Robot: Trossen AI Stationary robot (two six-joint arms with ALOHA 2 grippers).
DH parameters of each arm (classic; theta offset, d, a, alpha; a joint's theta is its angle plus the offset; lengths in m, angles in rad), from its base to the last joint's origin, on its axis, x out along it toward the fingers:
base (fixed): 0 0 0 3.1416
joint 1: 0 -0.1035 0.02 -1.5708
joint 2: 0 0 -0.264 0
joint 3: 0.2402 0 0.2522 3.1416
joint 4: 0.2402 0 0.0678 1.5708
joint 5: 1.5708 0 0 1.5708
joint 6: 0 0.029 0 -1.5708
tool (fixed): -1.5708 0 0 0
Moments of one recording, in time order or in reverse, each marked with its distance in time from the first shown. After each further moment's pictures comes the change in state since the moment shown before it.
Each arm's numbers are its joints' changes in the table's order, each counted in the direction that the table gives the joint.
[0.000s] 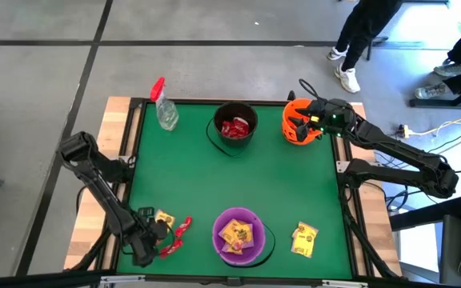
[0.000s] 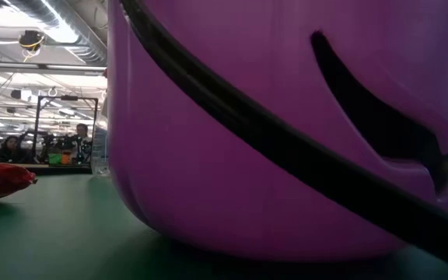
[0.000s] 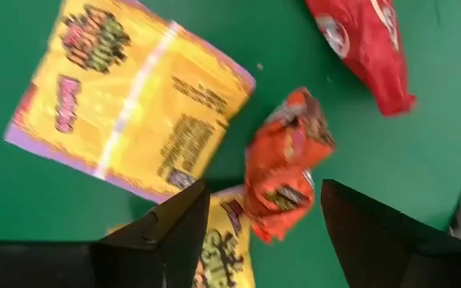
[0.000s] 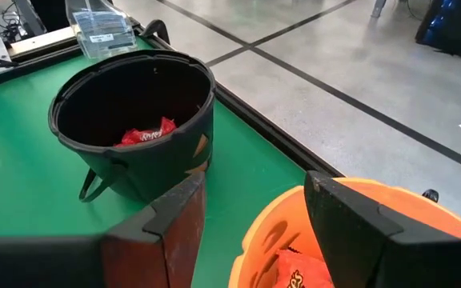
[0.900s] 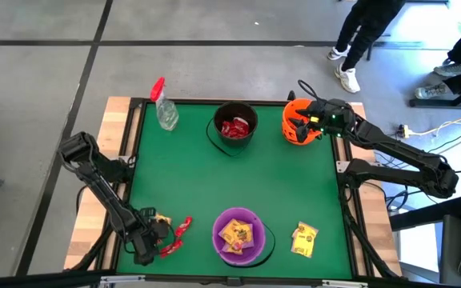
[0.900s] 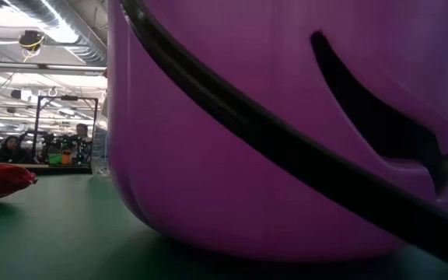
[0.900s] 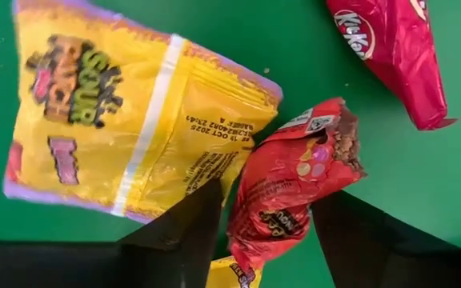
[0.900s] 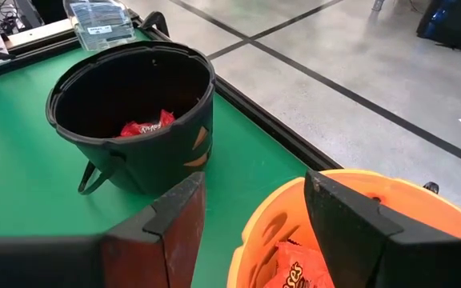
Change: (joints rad) left arm -0.001 -0.008 -0.093 -0.145 -0.001 0.001; right arm 0.000 0.000 0.000 0.021 0.000 0.000
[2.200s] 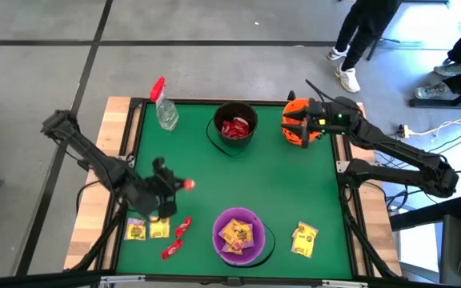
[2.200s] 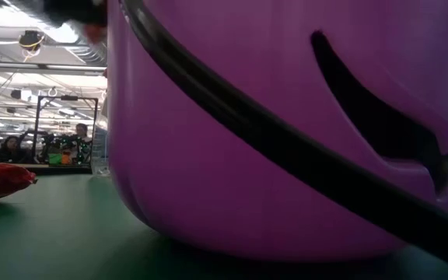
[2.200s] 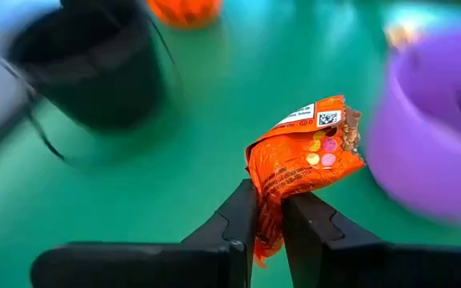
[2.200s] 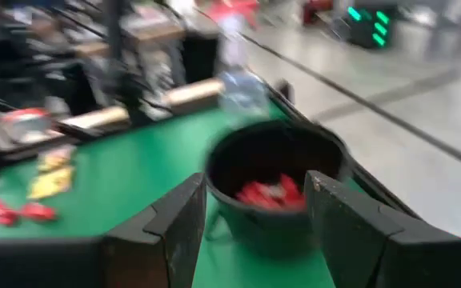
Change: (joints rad) left arm -0.303 0.475 0.056 0.062 0.795 0.373; right arm -0.019 0.000 -0.001 -0.233 0.388 0.013
